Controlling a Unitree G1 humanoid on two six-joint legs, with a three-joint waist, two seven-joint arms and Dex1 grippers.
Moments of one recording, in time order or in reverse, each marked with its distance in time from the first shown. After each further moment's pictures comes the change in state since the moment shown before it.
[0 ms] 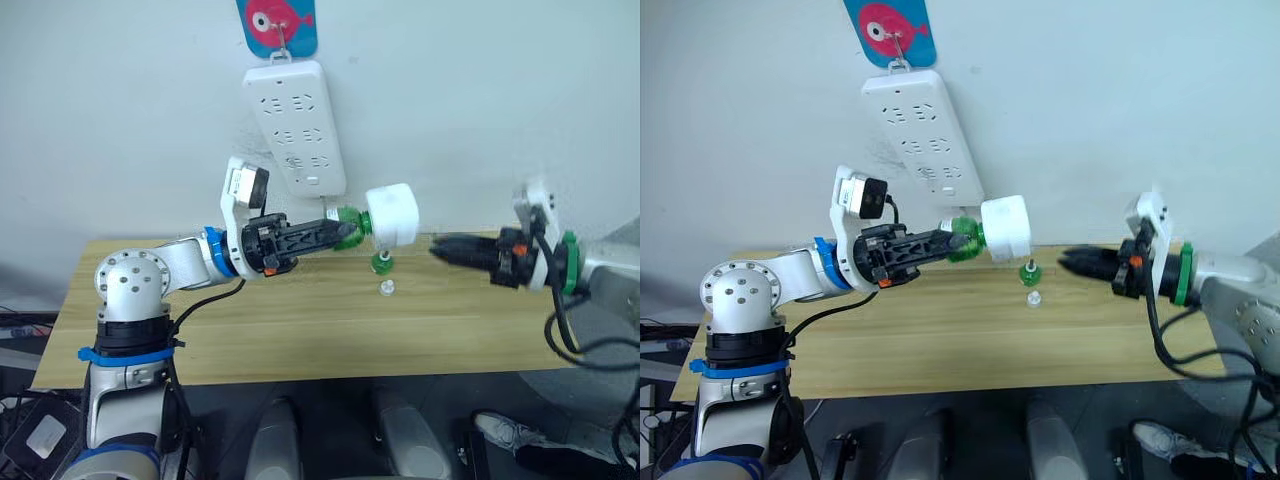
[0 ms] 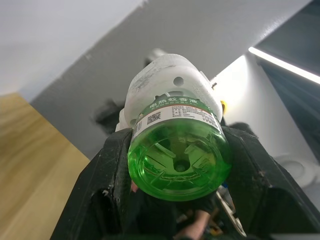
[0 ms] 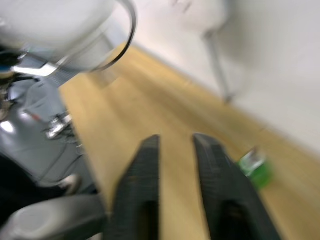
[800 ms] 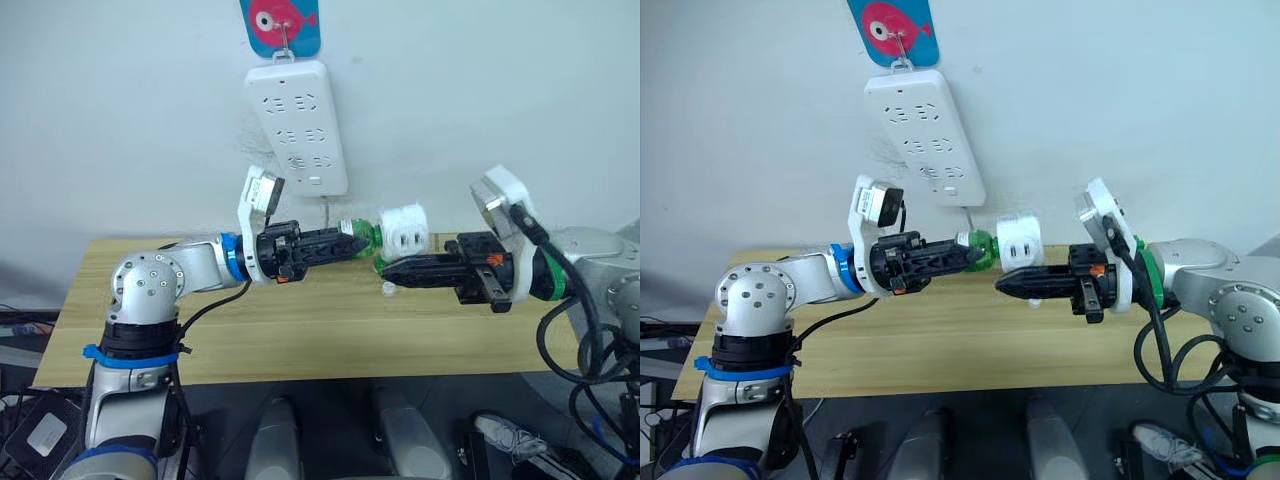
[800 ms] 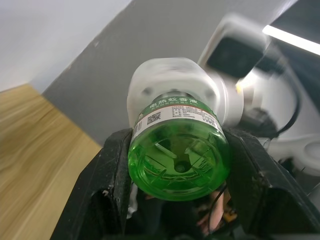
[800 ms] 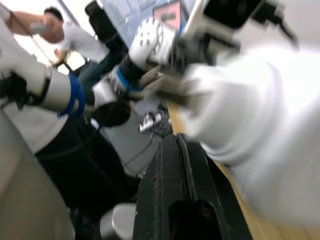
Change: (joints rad) left arm 0.017 0.030 -0.103 -0.060 0.149 -0.094 -0.069; right arm -0.162 0.133 -0.022 -0.198 0.309 0.291 0.008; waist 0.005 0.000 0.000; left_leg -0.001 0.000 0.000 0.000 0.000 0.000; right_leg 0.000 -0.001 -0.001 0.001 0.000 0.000
